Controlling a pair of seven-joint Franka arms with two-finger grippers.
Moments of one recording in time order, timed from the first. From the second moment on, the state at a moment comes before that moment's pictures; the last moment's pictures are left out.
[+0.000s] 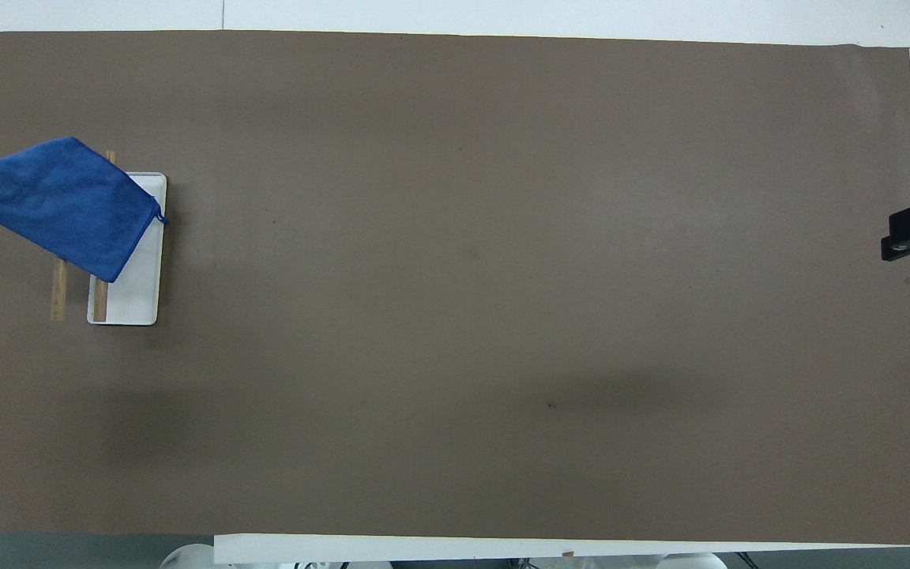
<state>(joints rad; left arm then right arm) 0.16 0.01 0.02 -2.13 0.12 2.64 -0.79 -0.07 -0.05 0.04 -1.52 -0.06 1.39 0.08</state>
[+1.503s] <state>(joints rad) 0.11 -0.09 0.01 -1.89 0.13 1.96 -0.70 -0.06 -0.05 0.05 -1.52 -0.06 1.37 0.07</state>
